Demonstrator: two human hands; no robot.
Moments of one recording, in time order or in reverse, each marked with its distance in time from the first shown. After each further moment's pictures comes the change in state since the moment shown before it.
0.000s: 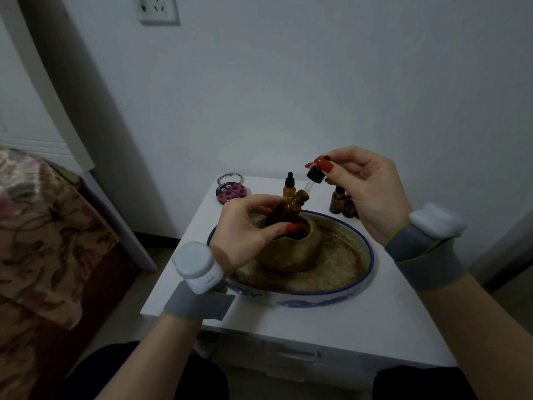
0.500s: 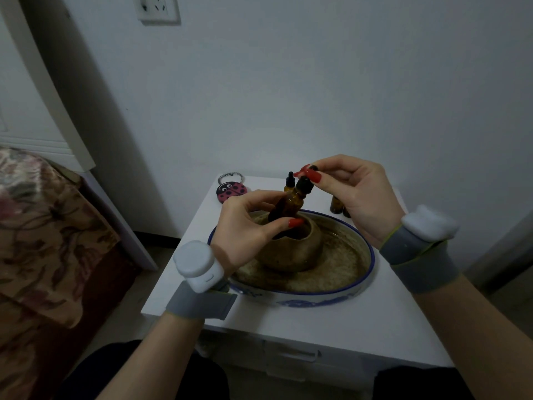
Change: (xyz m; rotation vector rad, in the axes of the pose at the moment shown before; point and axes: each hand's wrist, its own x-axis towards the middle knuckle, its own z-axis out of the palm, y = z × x) left_hand -0.001 0.008 0.000 -0.078 0.040 0.022; right_hand -0.004 0.003 0.006 0.015 -0.091 0.012
